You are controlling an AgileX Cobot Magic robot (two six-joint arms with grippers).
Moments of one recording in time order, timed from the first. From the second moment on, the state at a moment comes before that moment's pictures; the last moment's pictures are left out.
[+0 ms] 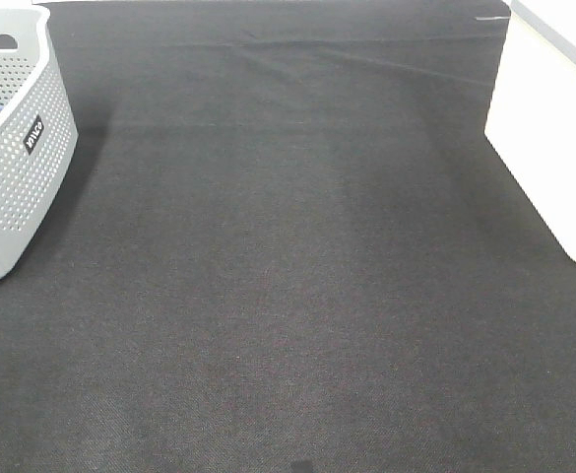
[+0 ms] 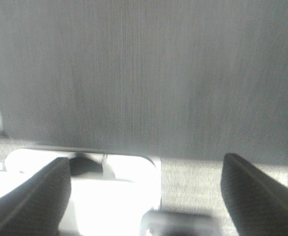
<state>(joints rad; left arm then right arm) 0.00 0.00 -0.50 -0.06 1.05 -0.01 -0.02 0.90 -0.77 0.13 1.22 -0.11</state>
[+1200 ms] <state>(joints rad) 0.00 0.00 -0.50 -0.06 1.05 -0.01 -0.02 0.20 -0.51 0.08 1.07 -0.13</state>
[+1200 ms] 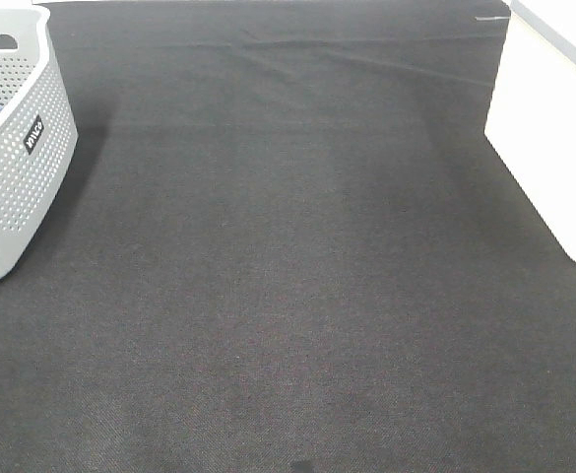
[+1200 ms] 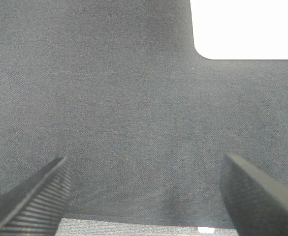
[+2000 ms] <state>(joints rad) 0.00 0.00 -0.50 -0.06 1.05 -0.01 -0.02 0.04 -0.51 0.08 1.07 -0.13</state>
